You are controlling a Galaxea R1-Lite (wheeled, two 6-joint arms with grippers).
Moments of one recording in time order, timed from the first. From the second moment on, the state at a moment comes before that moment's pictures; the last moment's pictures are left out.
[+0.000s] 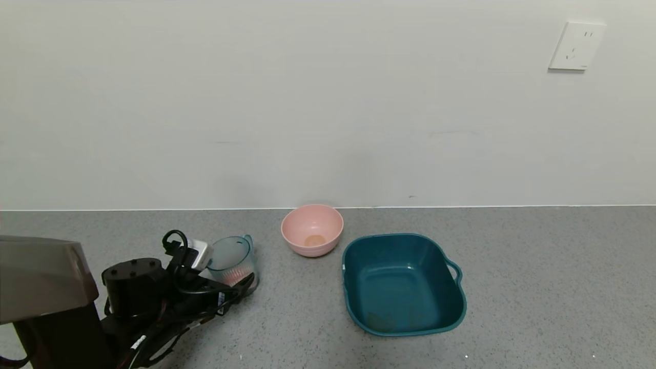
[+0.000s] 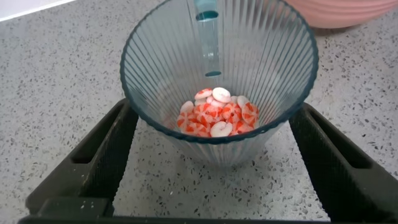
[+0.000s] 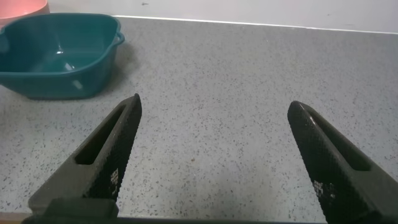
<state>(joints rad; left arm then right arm) -0.13 2.10 -0.25 -1.52 -0.07 0.16 0.00 0.00 0.00 0.00 0.00 -0.02</state>
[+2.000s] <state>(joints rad) -0.13 1.93 -0.50 -1.06 -0.06 0.18 0.00 0.00 0.00 0.00 0.00 -0.02</state>
